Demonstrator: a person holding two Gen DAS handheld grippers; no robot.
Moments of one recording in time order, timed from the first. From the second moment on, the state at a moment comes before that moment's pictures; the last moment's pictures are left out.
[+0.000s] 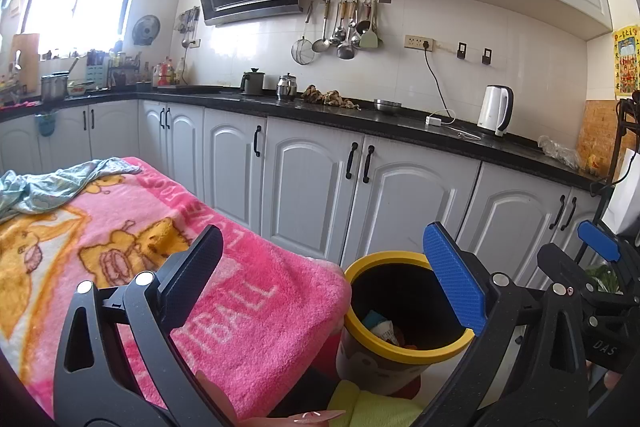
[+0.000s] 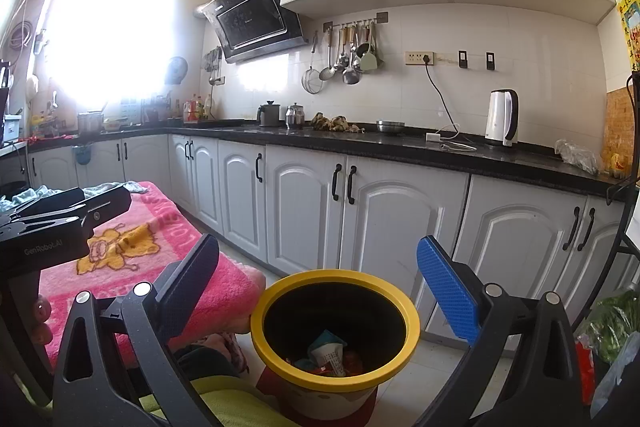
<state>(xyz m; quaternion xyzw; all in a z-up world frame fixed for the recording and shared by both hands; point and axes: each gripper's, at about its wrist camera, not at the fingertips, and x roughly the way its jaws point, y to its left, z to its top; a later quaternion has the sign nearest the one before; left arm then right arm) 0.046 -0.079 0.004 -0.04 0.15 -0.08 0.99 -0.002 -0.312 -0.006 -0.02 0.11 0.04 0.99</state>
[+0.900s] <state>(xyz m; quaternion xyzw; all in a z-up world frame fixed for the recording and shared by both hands) 0.045 -0.082 0.004 -0.04 0.15 -0.08 0.98 -0.002 -0.310 -0.003 -0.02 0.11 0.04 0.99</state>
